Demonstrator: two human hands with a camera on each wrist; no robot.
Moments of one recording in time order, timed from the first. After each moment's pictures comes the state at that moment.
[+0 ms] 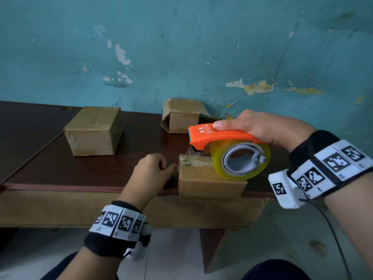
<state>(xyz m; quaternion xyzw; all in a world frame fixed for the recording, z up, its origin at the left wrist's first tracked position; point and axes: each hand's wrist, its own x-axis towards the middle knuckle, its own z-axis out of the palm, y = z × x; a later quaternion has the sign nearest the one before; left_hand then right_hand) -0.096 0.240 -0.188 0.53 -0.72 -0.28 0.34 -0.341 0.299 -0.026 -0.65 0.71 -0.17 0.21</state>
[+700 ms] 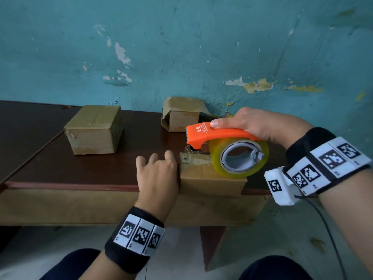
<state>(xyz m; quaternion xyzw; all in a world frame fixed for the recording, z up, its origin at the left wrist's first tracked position) -0.120 0.275 -0.192 0.55 -0.81 0.11 0.17 -0.334 0.299 -0.024 -0.65 0.72 -0.15 0.21</state>
